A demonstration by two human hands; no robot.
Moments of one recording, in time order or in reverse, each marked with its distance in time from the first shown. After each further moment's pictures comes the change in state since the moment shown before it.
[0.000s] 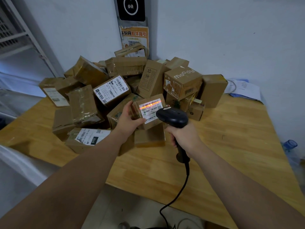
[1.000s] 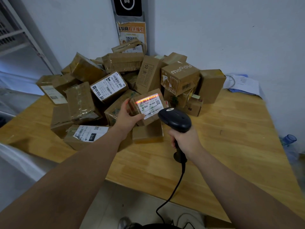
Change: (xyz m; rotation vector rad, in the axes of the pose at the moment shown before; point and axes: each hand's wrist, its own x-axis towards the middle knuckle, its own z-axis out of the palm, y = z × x) left_hand -0.002 -0.001 0.008 -0.041 0.017 -0.035; right_hand -0.014 0.024 -0.010 0.079 0.011 -0.076
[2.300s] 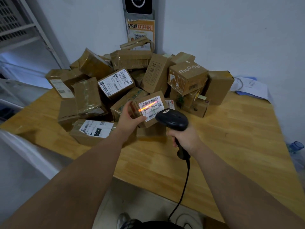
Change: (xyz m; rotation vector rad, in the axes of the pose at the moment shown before) left_hand -0.002 -0.027 -0.011 -0.049 0.051 -0.007; right_hand 0.019 0.003 0.006 -0.135 -0.149 0.028
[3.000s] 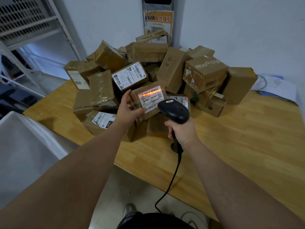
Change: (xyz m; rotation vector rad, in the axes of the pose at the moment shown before) left_hand 0.003 0.001 -0.031 0.031 0.138 0.063; right_hand 0.023 -0.003 0.041 0.156 0.053 -0.102
